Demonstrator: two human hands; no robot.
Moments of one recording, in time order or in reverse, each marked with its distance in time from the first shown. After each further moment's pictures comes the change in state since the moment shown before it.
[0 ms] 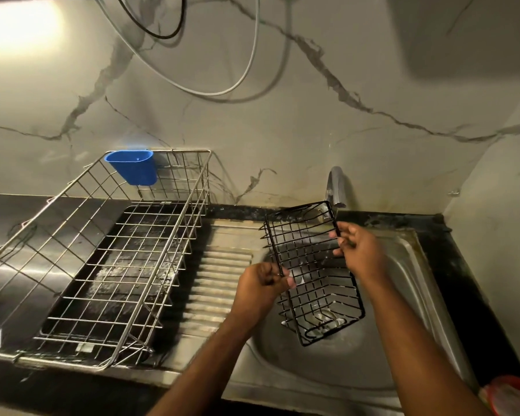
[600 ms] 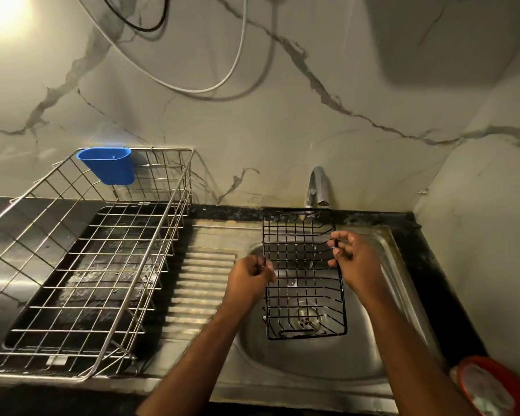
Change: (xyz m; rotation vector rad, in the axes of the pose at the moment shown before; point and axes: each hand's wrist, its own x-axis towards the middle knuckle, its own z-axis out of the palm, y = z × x) left_hand 0.016 0.000 0.005 0.034 0.050 -0.109; right_hand -0.032 0.010 -0.020 -0.064 0.061 -0.049
